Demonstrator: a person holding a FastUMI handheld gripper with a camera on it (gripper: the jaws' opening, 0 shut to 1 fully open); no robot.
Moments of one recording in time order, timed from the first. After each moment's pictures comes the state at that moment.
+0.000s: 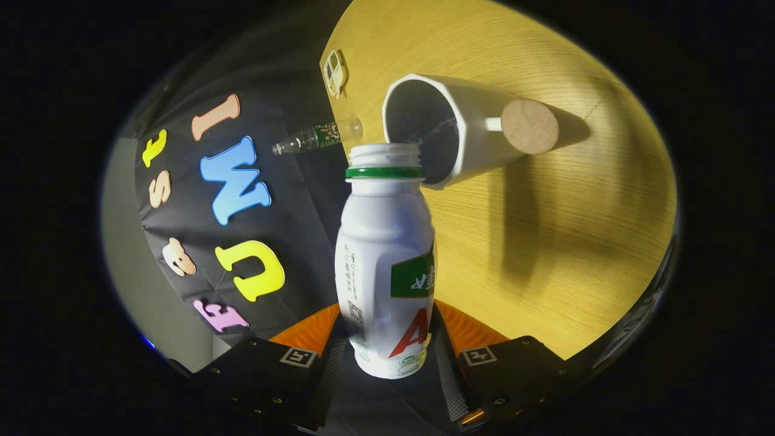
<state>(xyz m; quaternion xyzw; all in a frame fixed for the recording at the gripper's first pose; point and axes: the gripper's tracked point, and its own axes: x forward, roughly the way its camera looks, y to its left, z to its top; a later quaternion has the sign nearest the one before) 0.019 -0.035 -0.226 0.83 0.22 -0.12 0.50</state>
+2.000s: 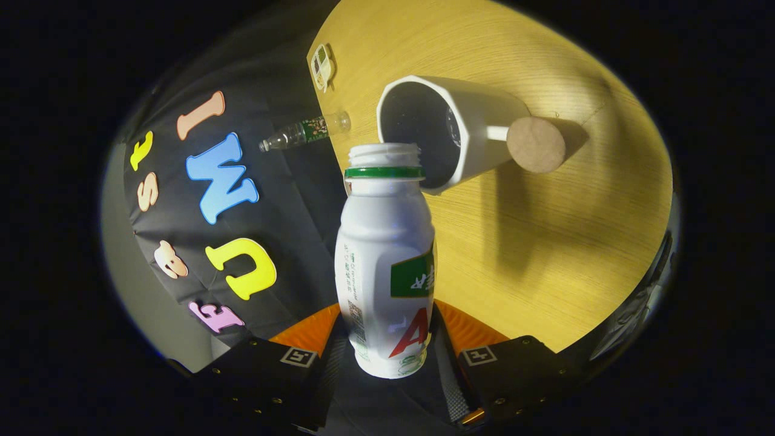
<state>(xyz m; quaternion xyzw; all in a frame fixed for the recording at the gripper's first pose) 0.010 -0.036 -0.223 0.82 0.26 -0.11 0.50</state>
